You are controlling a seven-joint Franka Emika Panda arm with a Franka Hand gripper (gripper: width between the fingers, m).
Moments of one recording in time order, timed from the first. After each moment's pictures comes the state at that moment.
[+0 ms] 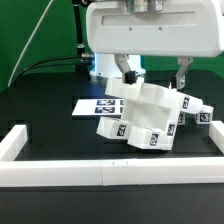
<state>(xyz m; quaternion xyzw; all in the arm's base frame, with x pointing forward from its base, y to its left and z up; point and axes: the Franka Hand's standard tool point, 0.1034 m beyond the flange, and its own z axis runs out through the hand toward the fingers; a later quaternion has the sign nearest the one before) 0.616 0.015 0.126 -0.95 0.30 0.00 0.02</state>
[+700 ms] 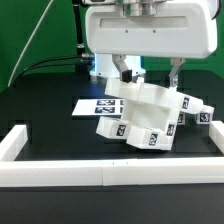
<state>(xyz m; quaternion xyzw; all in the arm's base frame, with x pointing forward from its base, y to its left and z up) 0.582 0.012 0.120 -0.95 0.31 0.02 0.02</state>
